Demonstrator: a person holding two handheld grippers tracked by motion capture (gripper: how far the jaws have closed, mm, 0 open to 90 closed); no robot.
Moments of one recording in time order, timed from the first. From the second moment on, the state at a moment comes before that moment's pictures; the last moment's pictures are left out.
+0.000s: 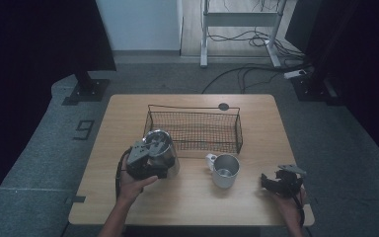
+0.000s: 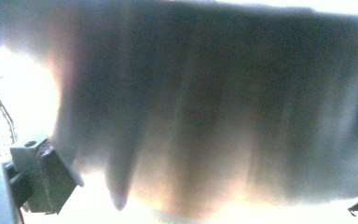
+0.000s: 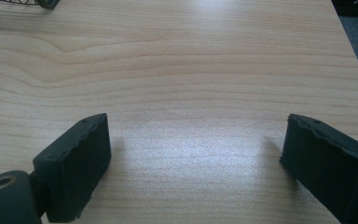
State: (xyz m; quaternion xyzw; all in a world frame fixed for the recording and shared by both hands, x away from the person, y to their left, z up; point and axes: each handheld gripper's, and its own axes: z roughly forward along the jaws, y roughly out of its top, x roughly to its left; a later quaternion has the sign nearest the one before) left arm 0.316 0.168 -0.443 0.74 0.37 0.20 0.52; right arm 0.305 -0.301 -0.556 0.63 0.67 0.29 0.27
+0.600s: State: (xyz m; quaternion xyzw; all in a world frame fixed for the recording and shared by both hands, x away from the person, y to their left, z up) left arm 0.324 0.177 -0.426 0.74 0.38 0.20 0.53; right arm 0.305 -0.301 -0.556 0.63 0.66 0.29 0.27
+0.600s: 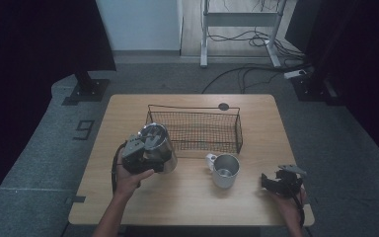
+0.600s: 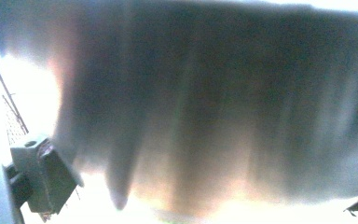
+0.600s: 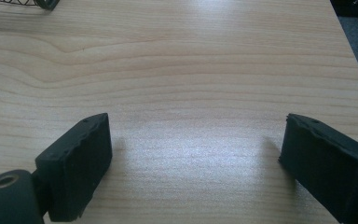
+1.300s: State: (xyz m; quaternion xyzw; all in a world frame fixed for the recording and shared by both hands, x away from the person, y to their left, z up) left arm 0.339 0.174 -0.414 0.74 0.38 0.21 0.52; right arm 0.305 -0.301 -0.556 0.63 0.66 0.29 0.27
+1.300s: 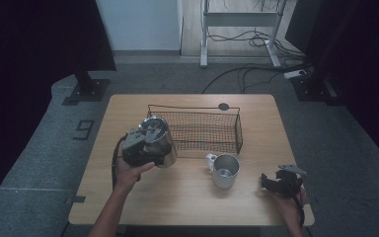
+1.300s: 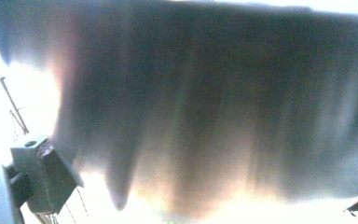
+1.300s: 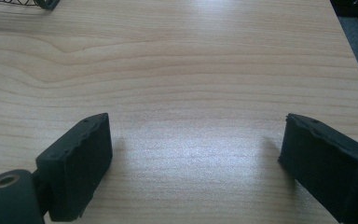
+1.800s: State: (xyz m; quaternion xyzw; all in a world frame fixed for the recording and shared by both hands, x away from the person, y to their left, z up) left arm 0.350 0.170 -0.402 0.74 0.37 0.21 0.52; right arm 0.305 -0.300 -0.556 0.63 0.66 0.30 0.27
